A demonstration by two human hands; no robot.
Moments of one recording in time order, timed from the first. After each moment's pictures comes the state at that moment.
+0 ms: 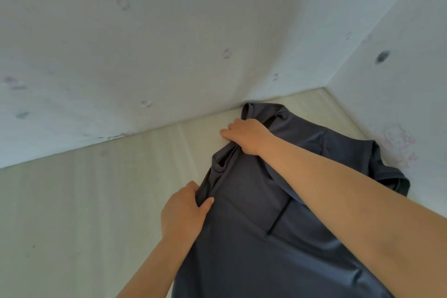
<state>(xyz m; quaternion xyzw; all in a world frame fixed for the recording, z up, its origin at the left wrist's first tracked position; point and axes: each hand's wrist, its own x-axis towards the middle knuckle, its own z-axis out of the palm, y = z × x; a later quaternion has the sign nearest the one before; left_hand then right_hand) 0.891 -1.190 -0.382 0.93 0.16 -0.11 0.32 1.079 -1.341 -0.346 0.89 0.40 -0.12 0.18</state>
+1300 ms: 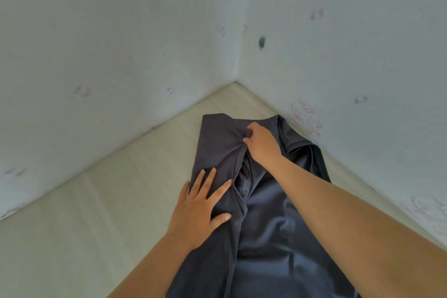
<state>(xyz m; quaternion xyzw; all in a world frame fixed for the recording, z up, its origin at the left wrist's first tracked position) 0.954 -1.341 -0.404 0.95 -0.30 -0.08 0.08 1.051 -1.566 -0.373 0.94 -0.15 -0.03 -0.31</state>
